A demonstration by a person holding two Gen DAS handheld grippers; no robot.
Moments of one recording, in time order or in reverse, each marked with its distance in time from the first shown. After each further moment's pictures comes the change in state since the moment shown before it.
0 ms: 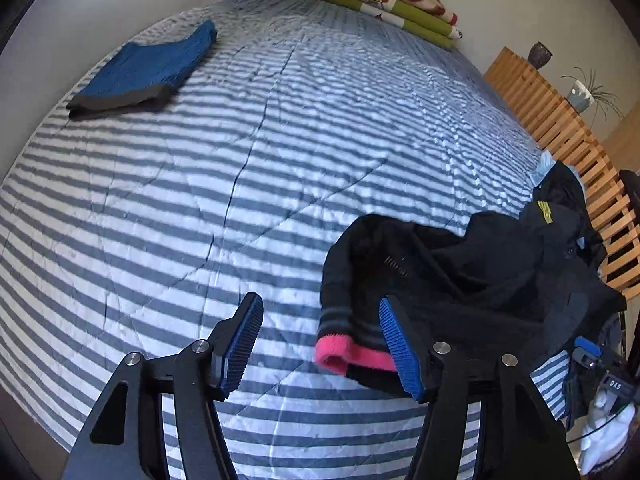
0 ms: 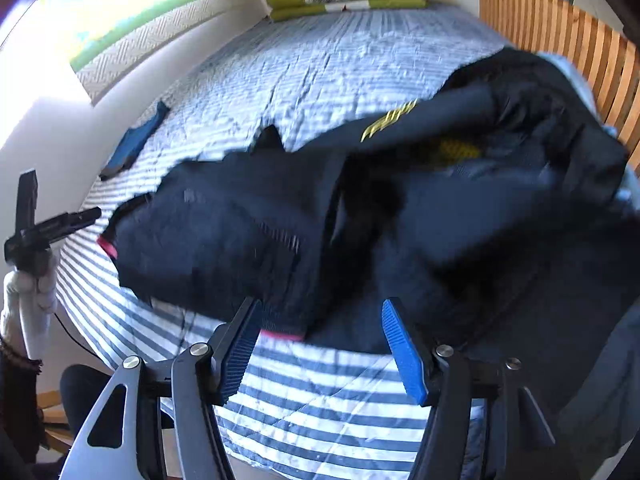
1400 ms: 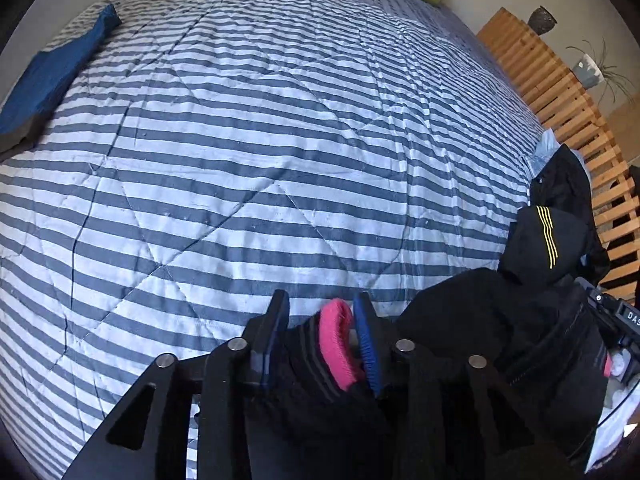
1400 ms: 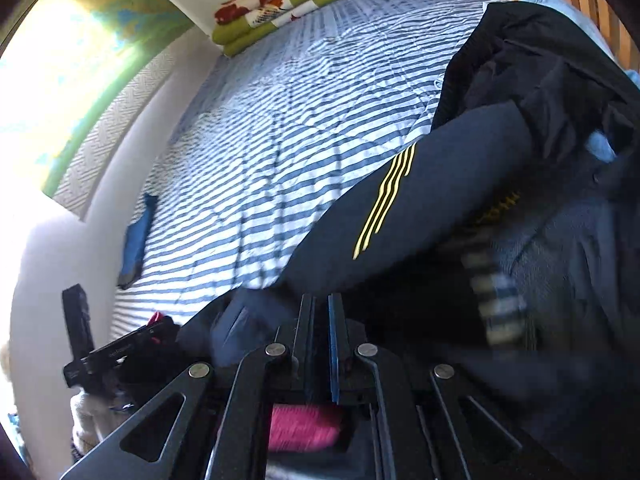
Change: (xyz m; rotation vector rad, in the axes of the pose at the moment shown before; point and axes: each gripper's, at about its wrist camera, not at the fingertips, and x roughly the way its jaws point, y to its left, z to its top) left arm 0.093 -0.105 0.088 0.022 0.157 -0.058; right arm 0.048 -0.063 0.124 0.318 -0.018 0.145
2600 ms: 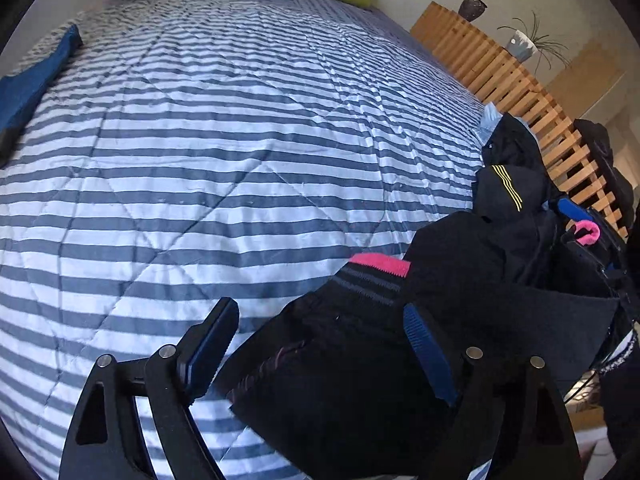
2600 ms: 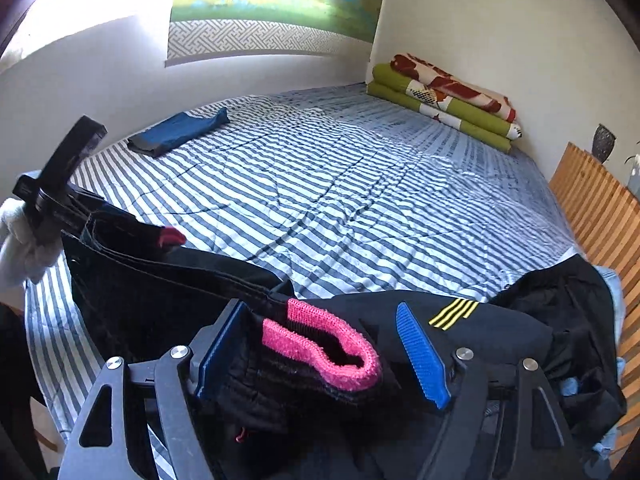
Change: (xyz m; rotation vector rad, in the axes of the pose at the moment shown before) left arm 0.004 0.036 -0.041 0.184 -0.057 -0.186; right arm -0.012 0.084 -0.065 -0.846 -0.230 -0.112
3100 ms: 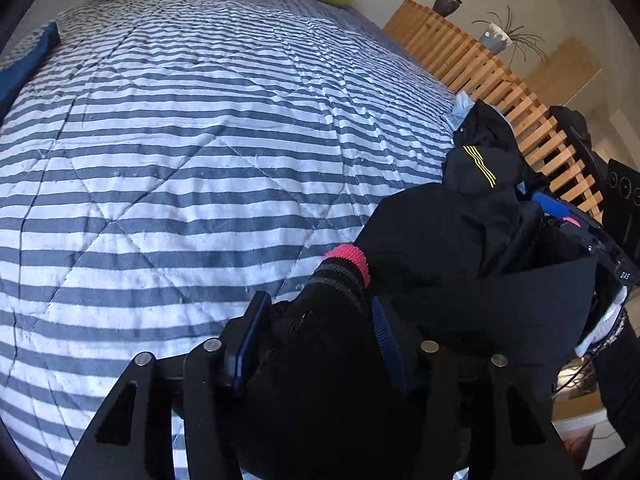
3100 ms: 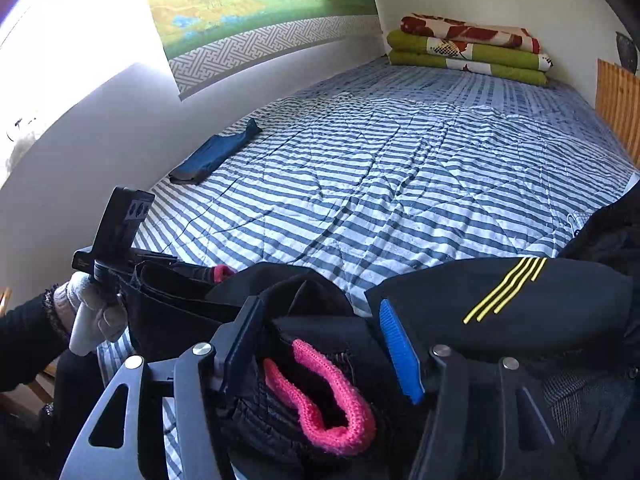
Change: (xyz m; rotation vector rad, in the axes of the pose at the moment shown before) left arm 0.004 -0.027 -0.033 0.061 -0.032 -0.041; right arm 0.010 -0.030 -0.011 0.201 0.051 0.284
